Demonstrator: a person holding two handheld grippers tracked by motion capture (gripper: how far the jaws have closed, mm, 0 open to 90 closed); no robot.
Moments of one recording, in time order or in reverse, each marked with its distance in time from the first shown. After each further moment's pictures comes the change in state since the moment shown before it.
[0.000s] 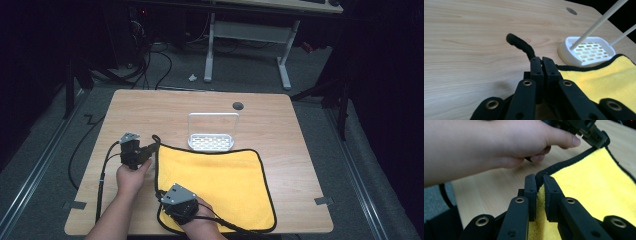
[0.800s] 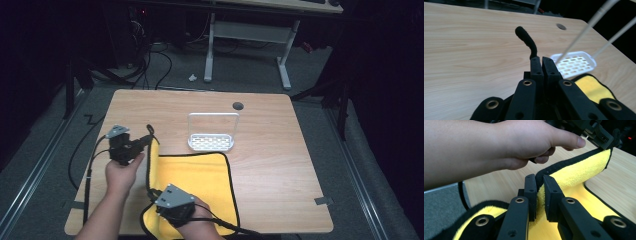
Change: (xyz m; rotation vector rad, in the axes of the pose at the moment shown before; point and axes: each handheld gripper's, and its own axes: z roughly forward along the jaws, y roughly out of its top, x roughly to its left) left arm -0.038 0.029 -0.023 -0.048 -0.021 0.061; right arm 0.004 0.019 -0.030 -0.069 0.003 -0.031
